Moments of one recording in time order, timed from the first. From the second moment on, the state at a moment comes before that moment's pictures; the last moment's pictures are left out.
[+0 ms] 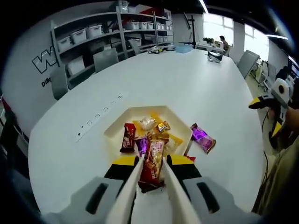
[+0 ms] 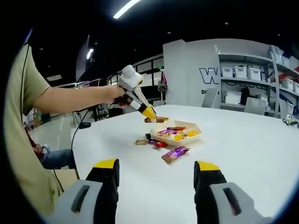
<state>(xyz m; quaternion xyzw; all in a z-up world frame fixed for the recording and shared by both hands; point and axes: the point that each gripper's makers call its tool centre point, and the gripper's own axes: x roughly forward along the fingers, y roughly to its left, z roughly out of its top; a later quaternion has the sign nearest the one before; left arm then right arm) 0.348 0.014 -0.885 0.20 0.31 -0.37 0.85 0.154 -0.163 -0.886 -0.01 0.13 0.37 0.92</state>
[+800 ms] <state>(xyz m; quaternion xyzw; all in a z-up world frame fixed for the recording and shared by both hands) 0.396 0.021 -0.889 0.16 0.33 -0.28 0.88 0.158 -0.177 -0.884 -0.01 0.13 0.35 0.93</state>
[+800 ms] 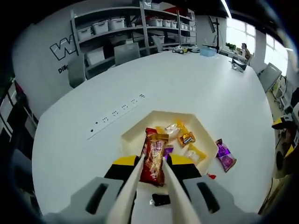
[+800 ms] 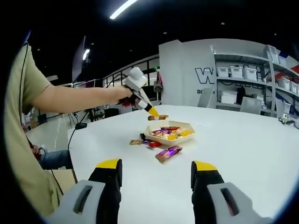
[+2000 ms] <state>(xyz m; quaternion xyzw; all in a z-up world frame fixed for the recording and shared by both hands) 0.382 0.028 -0.900 0.17 0.34 -0.29 0.88 0.153 -0.174 -0.884 -0.01 0.13 0.36 0.92</state>
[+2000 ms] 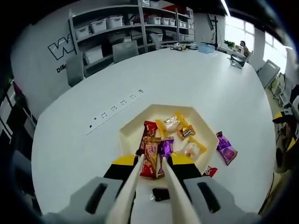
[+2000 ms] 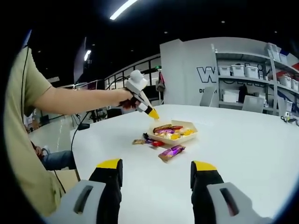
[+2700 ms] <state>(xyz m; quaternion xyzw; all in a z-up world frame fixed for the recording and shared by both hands) 0.350 0.038 -0.901 0.18 0.33 -0.31 0.87 0.150 -0.163 -0.886 -0.01 0.13 0.37 0.92</state>
